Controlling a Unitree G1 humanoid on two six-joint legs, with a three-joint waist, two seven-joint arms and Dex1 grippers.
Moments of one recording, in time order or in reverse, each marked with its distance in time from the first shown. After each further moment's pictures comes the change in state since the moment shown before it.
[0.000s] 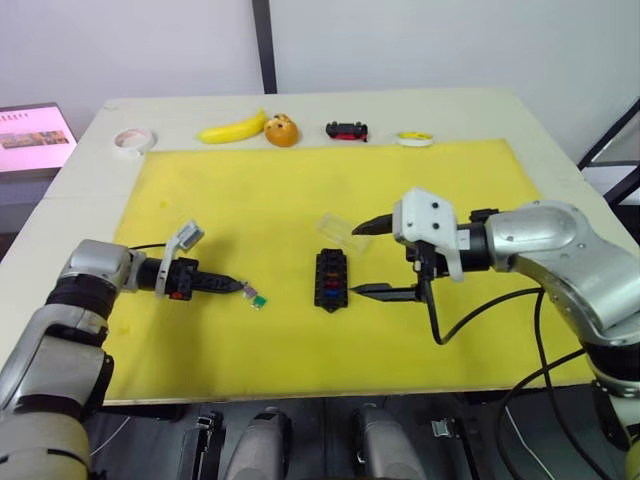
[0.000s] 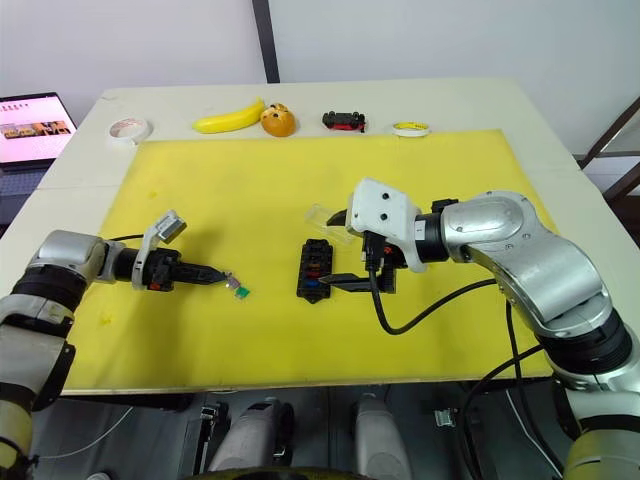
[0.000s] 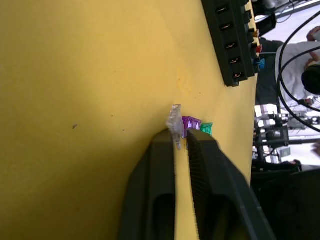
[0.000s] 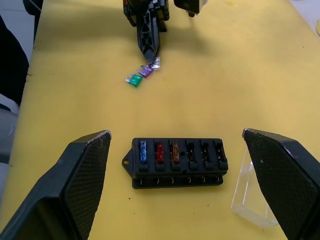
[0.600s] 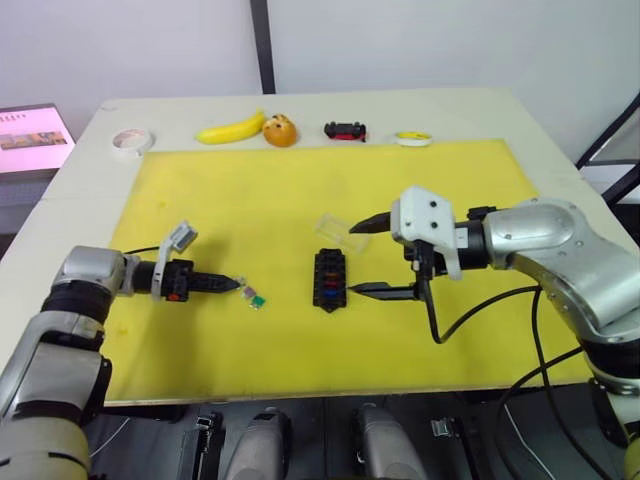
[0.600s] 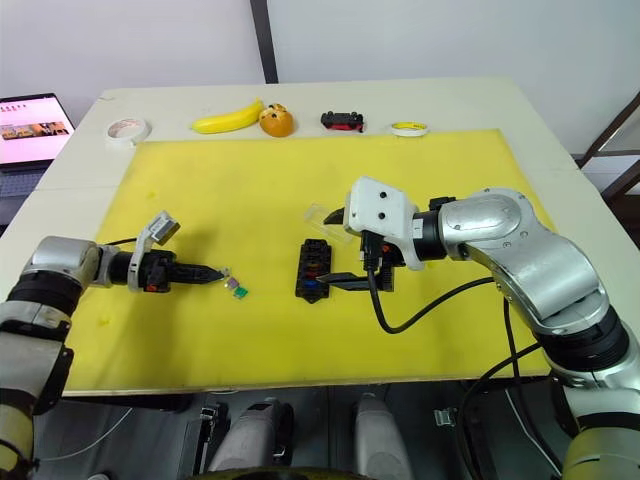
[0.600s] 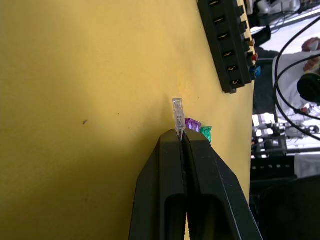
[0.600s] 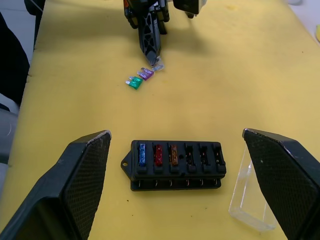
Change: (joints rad) left arm 0.040 -0.002 0.074 -0.011 0.010 0.000 0.001; right arm -0.013 0.006 0.012 0.010 -0.009 -0.019 0.009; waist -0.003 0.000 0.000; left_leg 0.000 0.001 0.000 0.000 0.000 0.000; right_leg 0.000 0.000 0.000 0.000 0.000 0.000
